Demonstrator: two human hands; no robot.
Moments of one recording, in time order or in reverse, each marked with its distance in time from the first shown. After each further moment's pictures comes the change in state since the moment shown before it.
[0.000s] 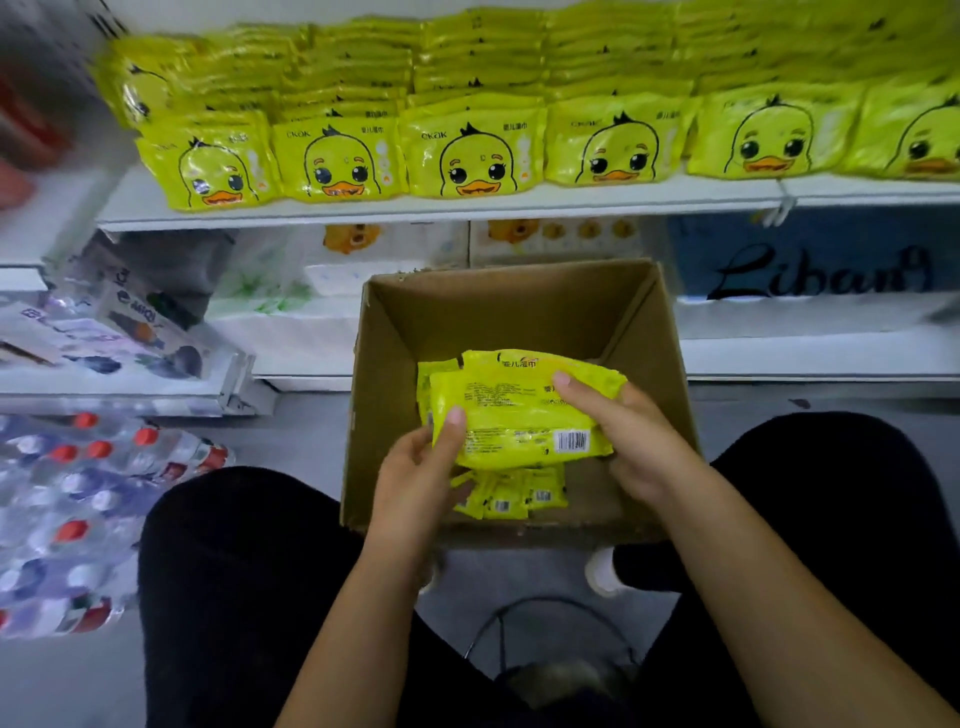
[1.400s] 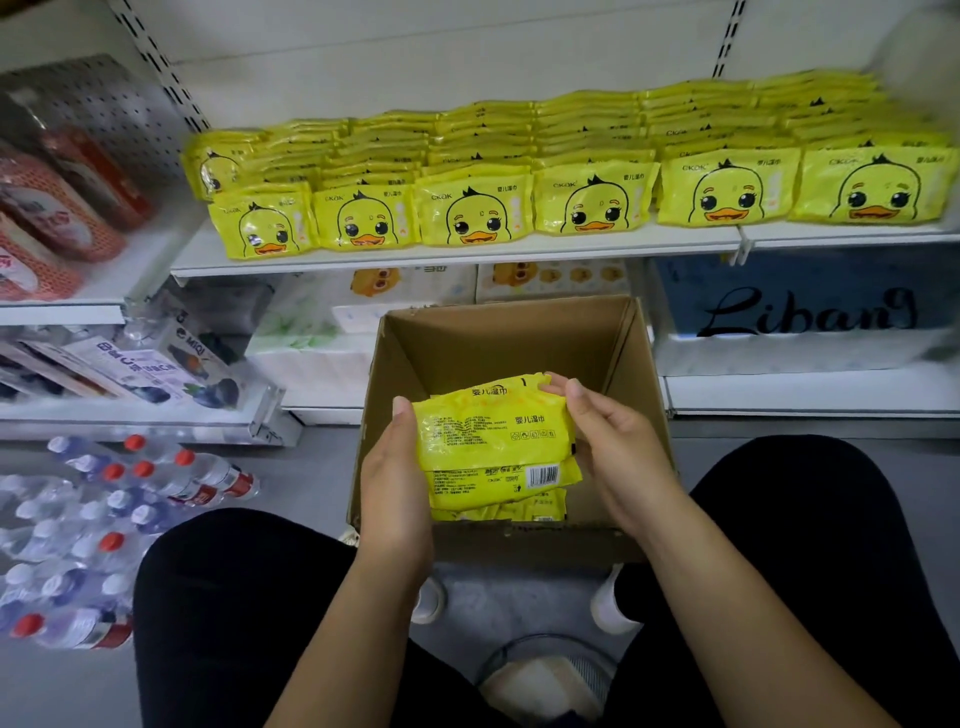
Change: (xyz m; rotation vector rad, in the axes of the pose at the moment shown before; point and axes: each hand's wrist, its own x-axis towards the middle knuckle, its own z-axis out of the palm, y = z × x) left_hand -0.075 0.033 0.020 -0.187 0.142 0.213; right_hand -0.054 -0.008 0.007 0.008 0.037 -0.239
